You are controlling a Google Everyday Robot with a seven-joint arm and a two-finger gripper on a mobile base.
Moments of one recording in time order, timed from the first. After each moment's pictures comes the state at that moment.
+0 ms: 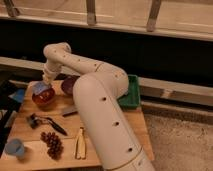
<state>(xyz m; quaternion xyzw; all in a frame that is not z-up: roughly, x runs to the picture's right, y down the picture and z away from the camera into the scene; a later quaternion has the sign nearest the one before) -0.336 -0.061 0.871 -0.34 -0.15 0.35 0.86</state>
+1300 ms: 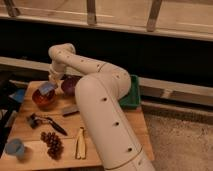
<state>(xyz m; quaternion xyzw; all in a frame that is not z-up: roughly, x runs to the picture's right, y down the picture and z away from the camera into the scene) -0.297 -0.066 0.906 -0.33 -0.11 0.38 0.86</state>
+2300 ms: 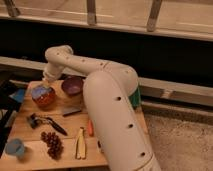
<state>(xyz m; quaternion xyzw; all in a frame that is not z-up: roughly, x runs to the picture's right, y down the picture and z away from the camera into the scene) -0.320 -0.040 0.852 -0.35 -0.15 0.36 0.85</state>
